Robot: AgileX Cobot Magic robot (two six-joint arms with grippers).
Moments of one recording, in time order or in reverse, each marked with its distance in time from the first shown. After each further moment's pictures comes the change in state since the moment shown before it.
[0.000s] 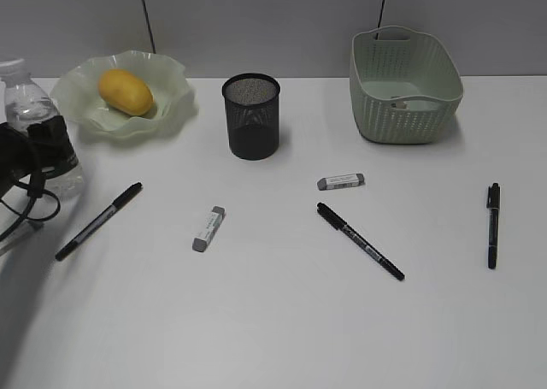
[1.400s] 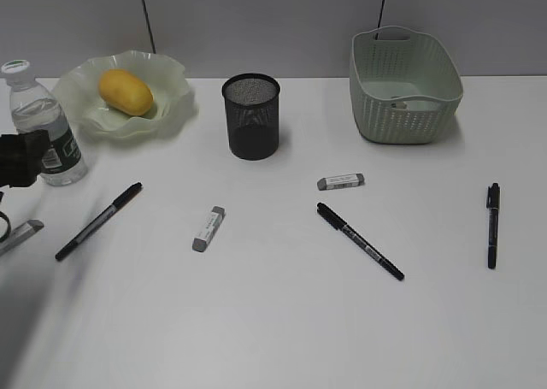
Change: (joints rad) left arm 0.003 -0.421 0.228 0.108 0.318 0.000; right arm 0.000 0.000 0.000 0.000 -0.001 0.000
